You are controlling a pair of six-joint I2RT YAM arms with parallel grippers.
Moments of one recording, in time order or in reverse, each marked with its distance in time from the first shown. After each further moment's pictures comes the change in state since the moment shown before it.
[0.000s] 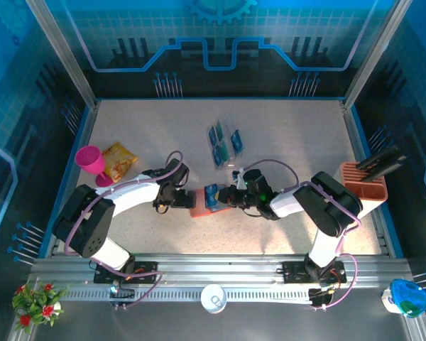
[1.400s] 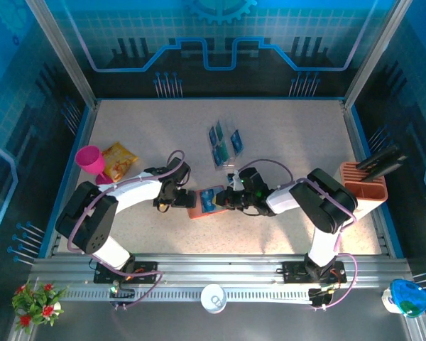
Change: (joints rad) left arm 0.000 0.034 0.031 -0.028 0.000 0.008; right arm 0.000 0.057 0.087 -0.144 -0.112 -0.046
